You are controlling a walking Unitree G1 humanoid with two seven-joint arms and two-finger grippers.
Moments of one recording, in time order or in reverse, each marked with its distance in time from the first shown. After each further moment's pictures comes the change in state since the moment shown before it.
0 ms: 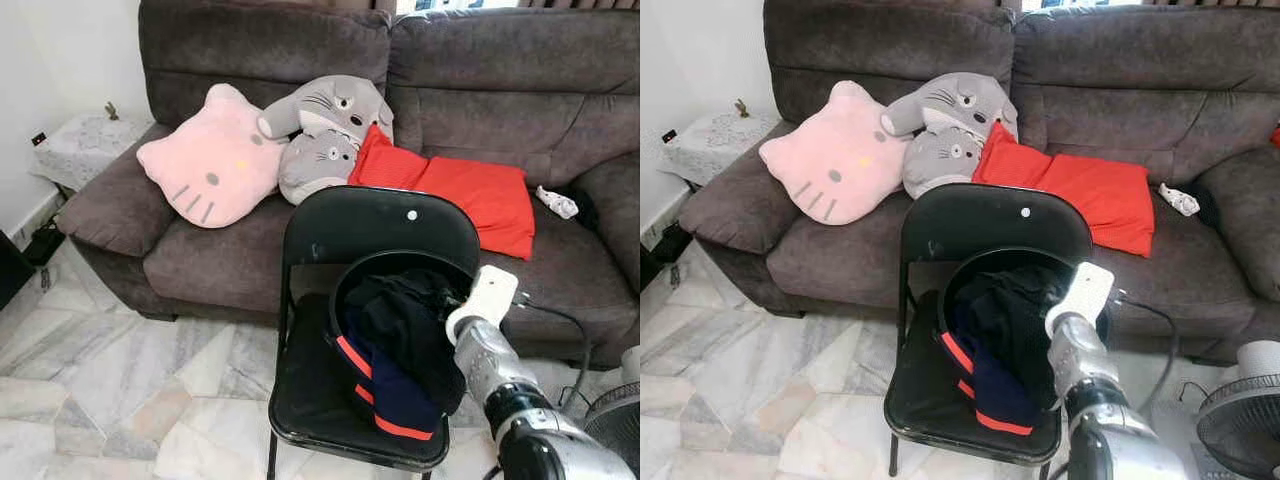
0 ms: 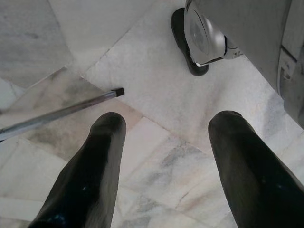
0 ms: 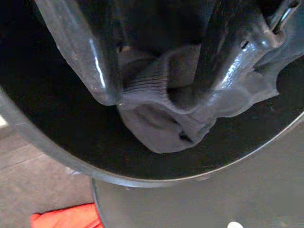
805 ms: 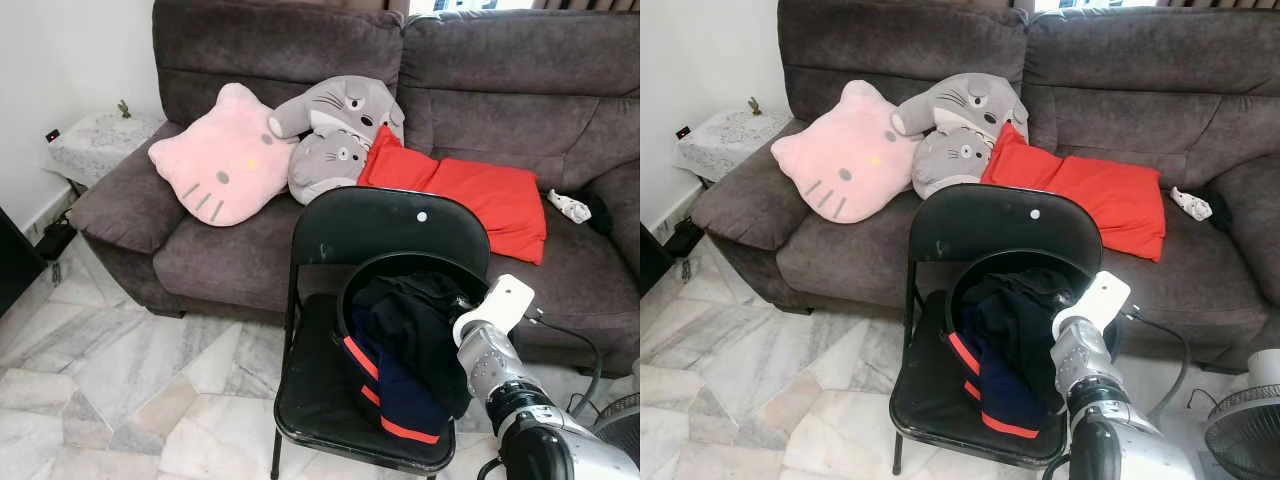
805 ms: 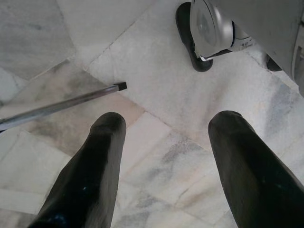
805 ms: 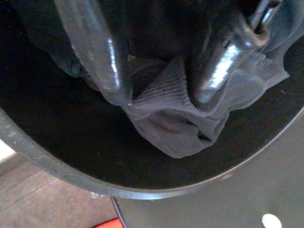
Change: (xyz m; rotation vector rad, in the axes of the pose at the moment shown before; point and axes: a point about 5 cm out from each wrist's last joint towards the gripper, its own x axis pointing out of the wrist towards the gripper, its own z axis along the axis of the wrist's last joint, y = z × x) left arm -0.001 0.003 -0.003 0.009 0.009 0.009; right arm 0.000 -0.013 -0.002 0.181 0.013 -0.099
